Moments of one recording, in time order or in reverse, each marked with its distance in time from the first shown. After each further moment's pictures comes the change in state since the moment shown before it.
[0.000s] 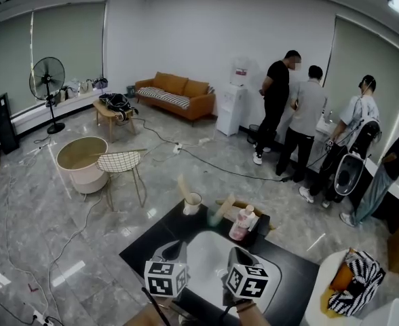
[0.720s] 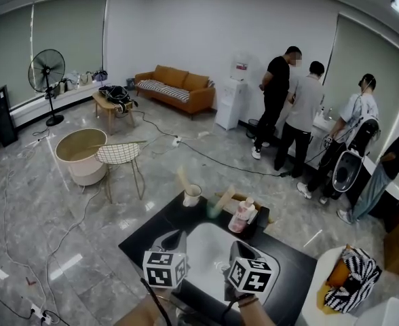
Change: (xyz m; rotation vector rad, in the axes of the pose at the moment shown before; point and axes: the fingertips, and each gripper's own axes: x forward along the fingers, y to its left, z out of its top) left arm -0.005 0.001 0.009 -0.018 -0.028 -0.005; right arm -0.013 0.002 0.000 -0.012 0.013 -0.004
